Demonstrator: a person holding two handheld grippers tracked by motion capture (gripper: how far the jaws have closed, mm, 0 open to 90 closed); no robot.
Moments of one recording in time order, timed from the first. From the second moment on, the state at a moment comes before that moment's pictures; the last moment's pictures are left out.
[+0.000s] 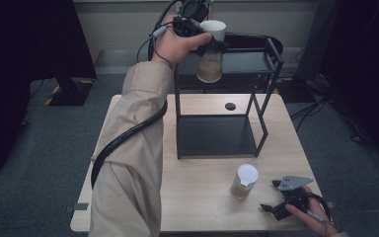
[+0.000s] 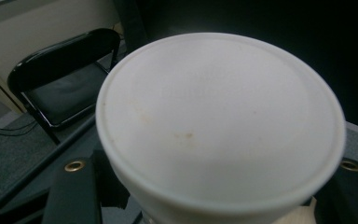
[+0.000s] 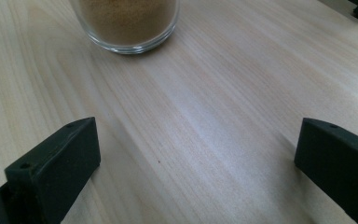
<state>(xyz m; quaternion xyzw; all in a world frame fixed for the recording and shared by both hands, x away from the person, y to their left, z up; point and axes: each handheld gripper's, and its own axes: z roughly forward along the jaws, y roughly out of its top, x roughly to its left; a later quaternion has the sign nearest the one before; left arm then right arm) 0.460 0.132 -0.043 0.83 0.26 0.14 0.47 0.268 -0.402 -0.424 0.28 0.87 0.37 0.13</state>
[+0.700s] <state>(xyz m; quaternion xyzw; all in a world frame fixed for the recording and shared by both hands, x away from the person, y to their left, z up) 0.499 0.123 -0.048 0.83 0.28 0.16 0.46 0.268 -0.402 -0.424 0.28 0.87 0.37 0.13</state>
